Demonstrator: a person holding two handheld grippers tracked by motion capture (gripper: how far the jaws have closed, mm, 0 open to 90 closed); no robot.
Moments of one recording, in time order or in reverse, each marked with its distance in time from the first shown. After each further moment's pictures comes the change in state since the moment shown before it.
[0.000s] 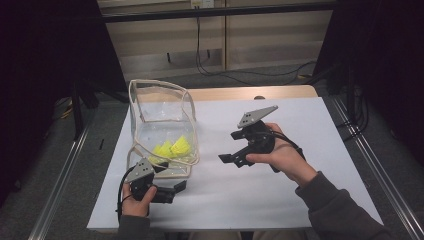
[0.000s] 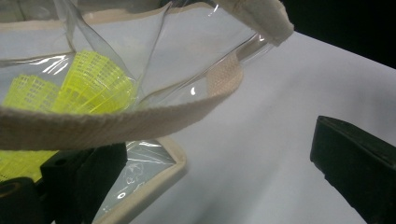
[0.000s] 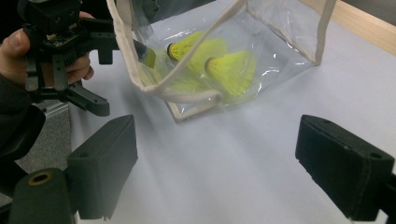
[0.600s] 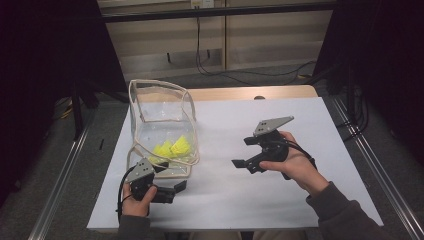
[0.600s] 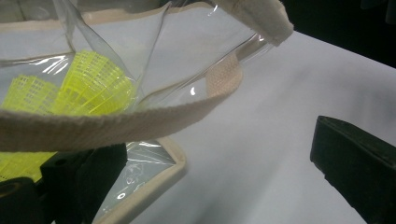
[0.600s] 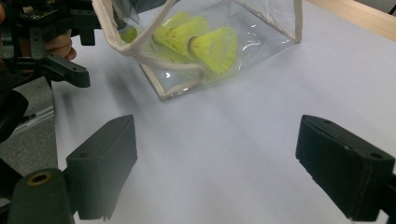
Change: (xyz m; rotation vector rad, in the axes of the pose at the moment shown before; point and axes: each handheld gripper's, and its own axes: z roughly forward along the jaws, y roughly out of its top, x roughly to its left) left arm 0.000 0.000 0.000 0.000 0.001 -0.002; right arm -0.011 -0.040 -0.013 -0.029 -0.039 0.035
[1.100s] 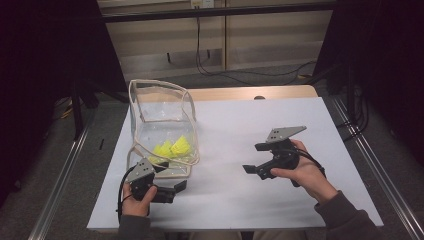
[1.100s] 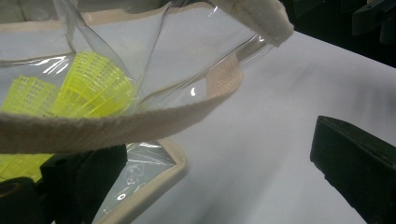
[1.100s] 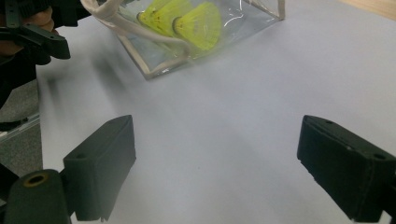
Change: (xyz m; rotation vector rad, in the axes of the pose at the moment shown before) left arm 0.000 0.000 0.000 -0.001 0.001 0.008; right arm -0.011 -0.036 -0.009 -0.016 -0.031 0.033
